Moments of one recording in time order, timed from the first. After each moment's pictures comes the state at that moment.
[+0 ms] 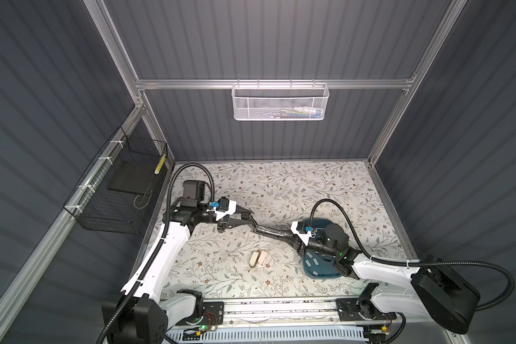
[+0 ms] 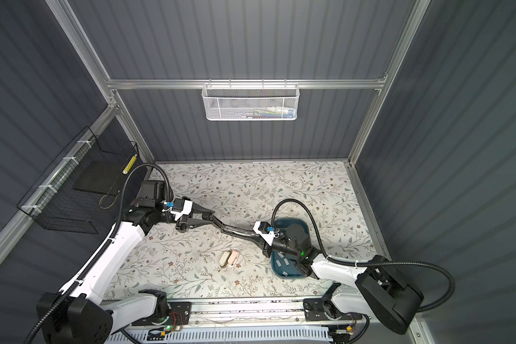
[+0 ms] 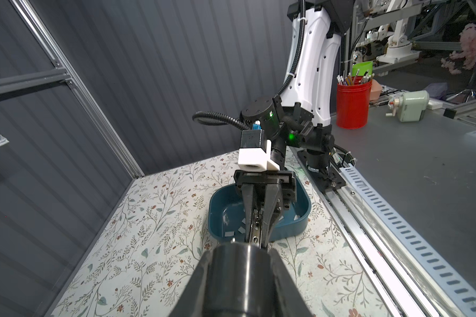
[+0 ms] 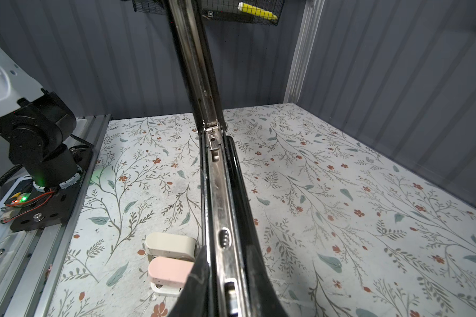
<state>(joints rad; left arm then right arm) -0.17 1.19 1.04 -0.64 1.43 1.09 0.73 1.24 0.31 0.79 -0.48 -0.14</state>
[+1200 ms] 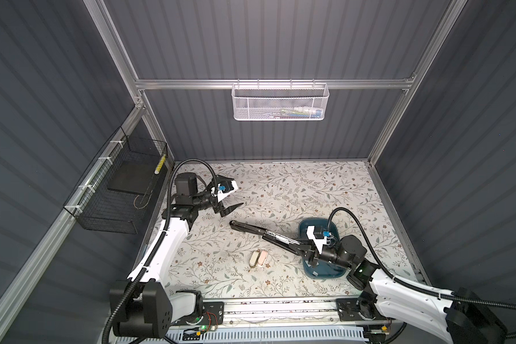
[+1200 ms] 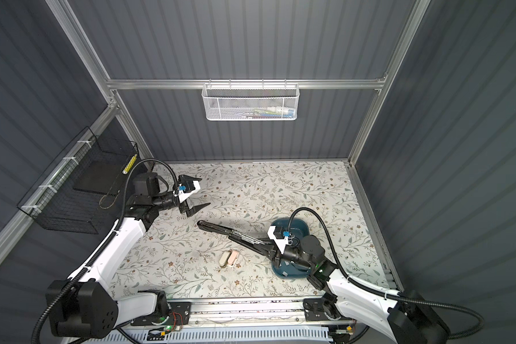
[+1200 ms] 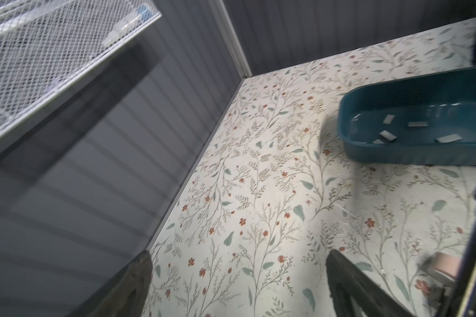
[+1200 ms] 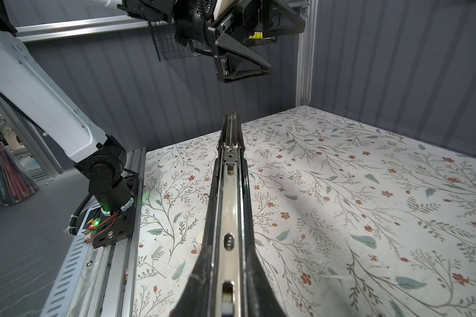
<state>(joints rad) -0.10 1.25 1.00 -0.20 0.78 0.85 0.73 0.91 0.19 0.66 -0.49 0.10</state>
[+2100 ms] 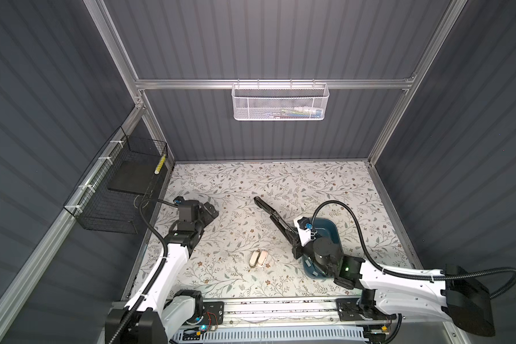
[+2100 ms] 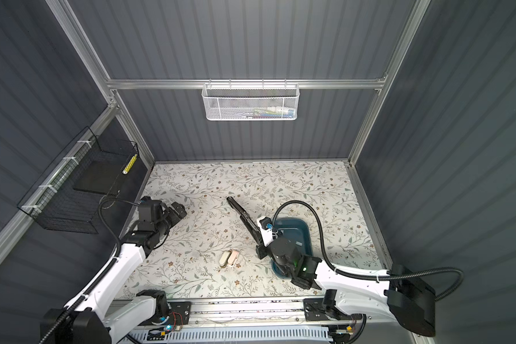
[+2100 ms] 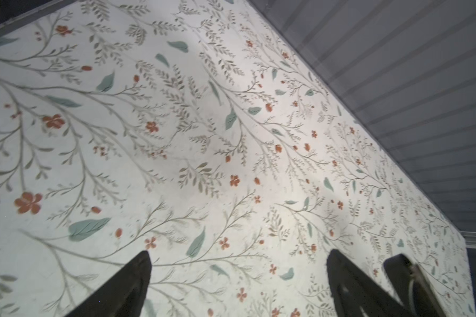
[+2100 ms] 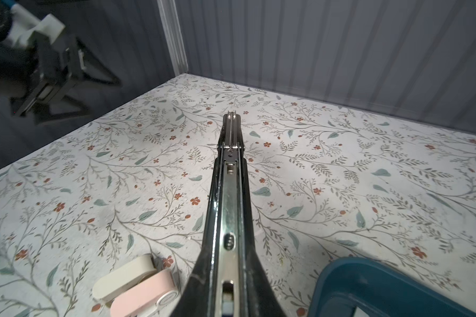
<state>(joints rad) -0.11 0.98 0.61 -0.30 -0.11 -0.73 1.09 1.12 0.46 0.38 0.50 0.20</state>
